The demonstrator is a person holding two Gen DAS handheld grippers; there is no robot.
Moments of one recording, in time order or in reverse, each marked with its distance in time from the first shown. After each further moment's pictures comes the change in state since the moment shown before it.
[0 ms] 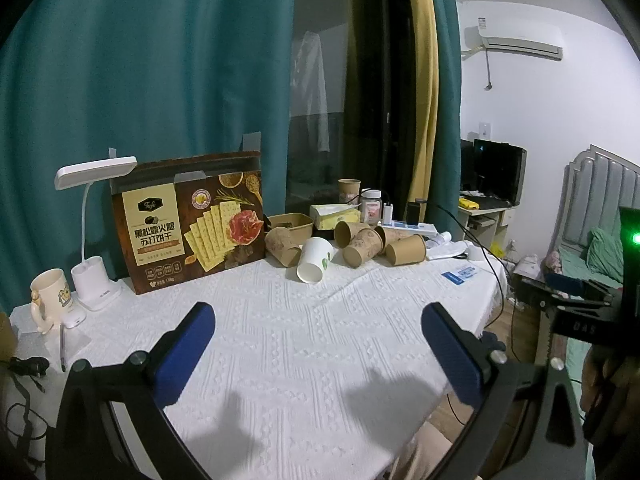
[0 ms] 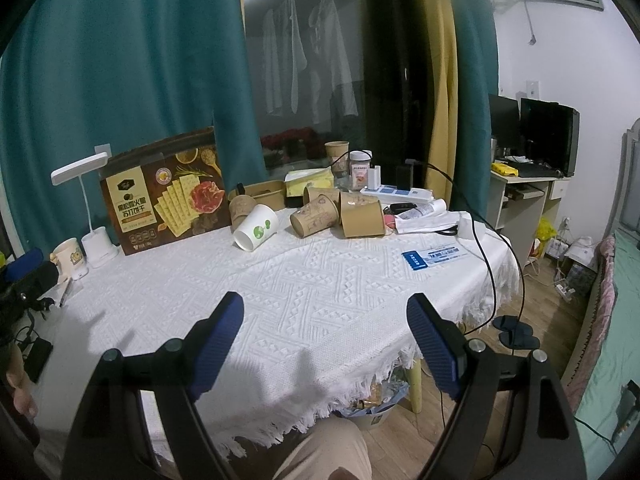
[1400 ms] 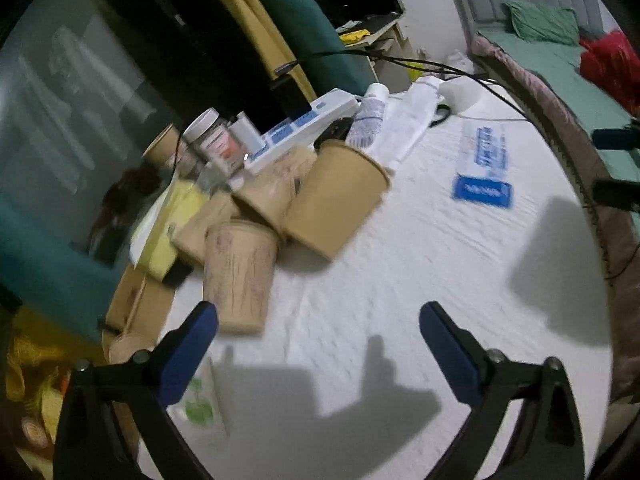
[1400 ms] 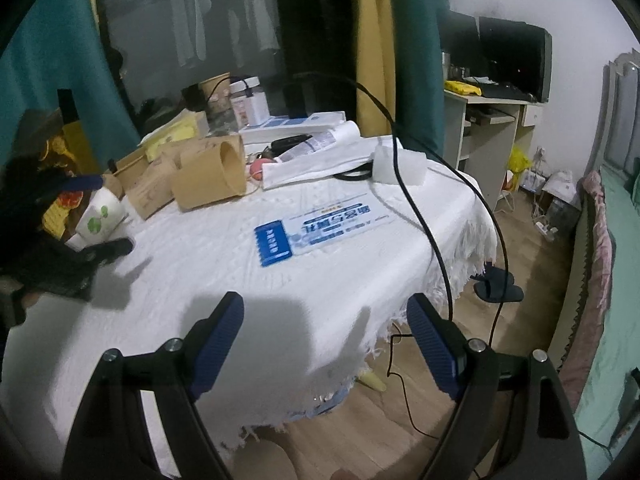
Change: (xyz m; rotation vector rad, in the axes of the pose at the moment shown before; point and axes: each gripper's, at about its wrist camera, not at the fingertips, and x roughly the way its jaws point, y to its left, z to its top) left arm 0.386 -0.180 0.027 0.760 0.380 -0.206; right arm 0.206 -0.193 0.000 0.155 0.246 -0.128
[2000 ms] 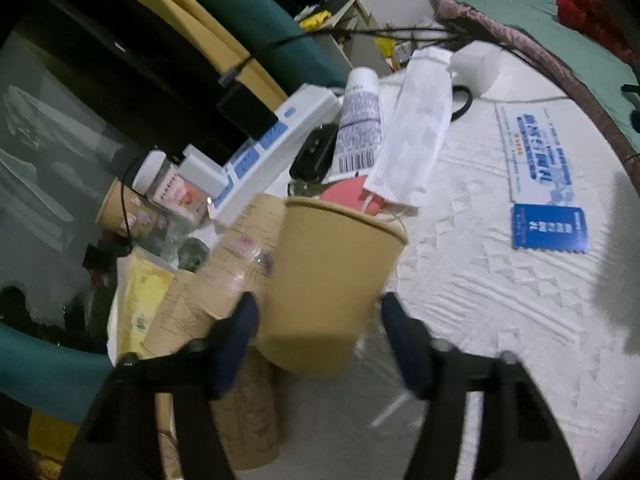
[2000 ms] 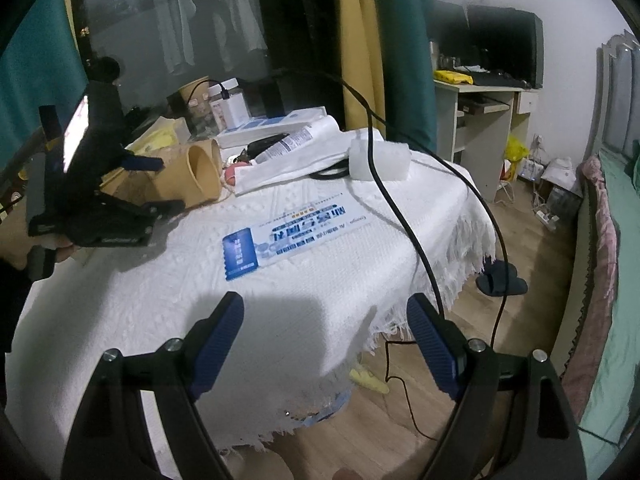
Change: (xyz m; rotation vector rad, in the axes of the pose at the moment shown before) left arm 0.081 -0.011 0.061 0.179 0.041 0.011; right arm 0.017 -0.020 0.002 0.042 0.014 0.005
